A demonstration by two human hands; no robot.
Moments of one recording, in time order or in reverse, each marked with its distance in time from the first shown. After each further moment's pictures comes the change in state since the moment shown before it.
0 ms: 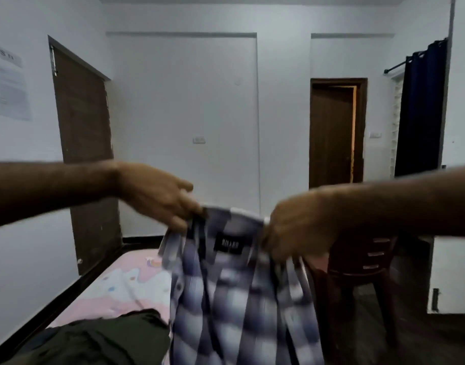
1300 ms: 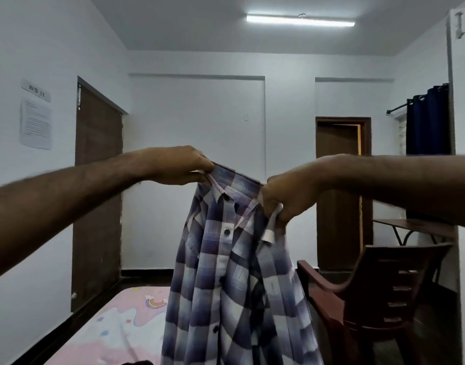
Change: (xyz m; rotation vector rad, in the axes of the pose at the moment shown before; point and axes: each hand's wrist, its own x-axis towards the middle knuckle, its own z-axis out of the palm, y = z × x) left_hand -0.046 -0.085 0.021 -0.703 0.027 -1.015; right_hand 0.004 0.122 -0.032 0.657 0.107 0.337
